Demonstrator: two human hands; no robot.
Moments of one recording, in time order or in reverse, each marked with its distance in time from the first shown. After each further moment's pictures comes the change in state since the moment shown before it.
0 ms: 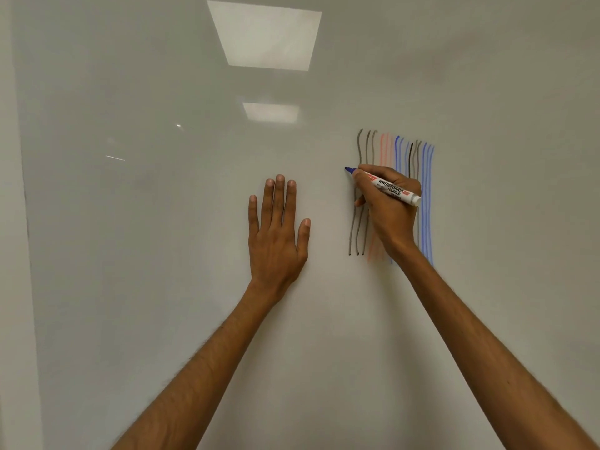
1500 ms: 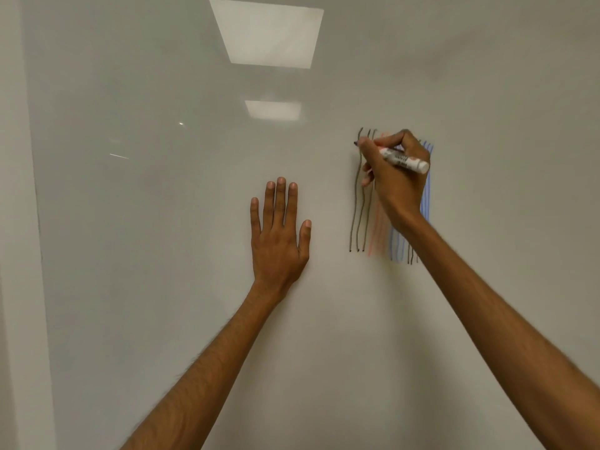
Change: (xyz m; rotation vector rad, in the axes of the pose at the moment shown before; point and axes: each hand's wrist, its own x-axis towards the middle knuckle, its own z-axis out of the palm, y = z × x) left_hand -0.008 0.003 -0.003 -0.016 -0.005 -0.012; right_hand 0.026 -0.031 0.003 0.088 0.021 -0.030
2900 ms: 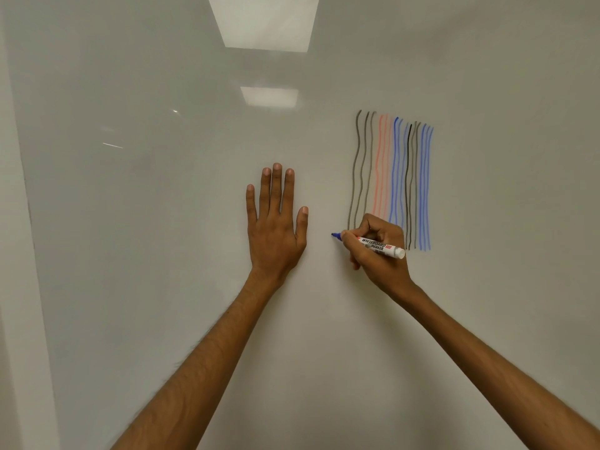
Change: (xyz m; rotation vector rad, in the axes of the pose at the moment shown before) left_hand 0.000 -0.002 0.002 0.017 -0.011 -0.014; right_hand -0.109 0.053 -0.040 -0.262 -0.303 0.049
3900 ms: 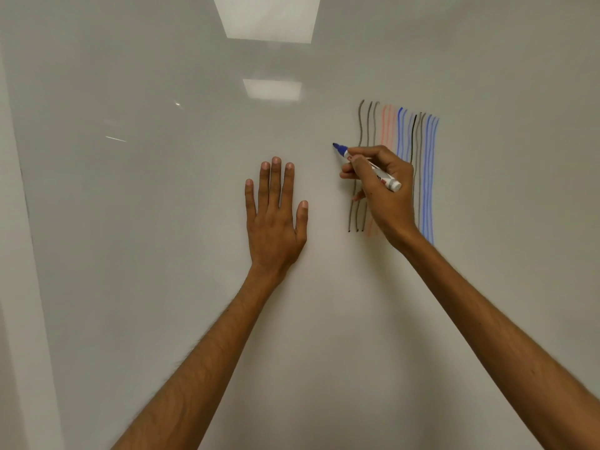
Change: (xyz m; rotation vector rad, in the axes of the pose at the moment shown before) left_hand -0.004 0.001 0.001 -0.011 0.024 -0.012; right_hand 0.067 -0.036 0.002 0.196 0.101 -0.055
